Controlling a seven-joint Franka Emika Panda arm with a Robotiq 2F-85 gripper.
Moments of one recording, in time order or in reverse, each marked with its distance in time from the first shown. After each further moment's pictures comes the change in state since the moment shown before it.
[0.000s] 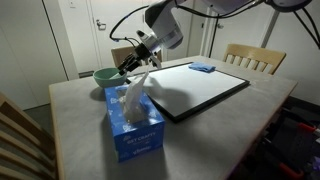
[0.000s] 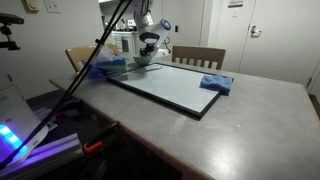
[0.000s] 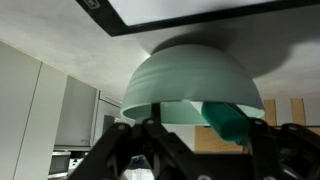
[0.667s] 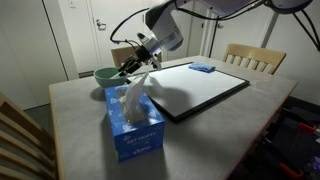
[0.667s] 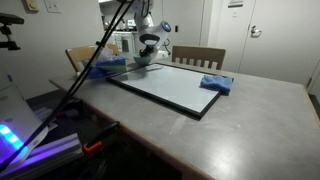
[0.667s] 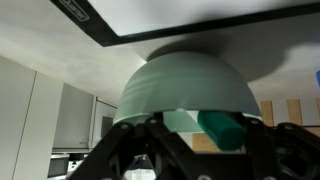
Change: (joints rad) arm -0.002 0.015 -0.001 0.003 0.000 -0.012 0.003
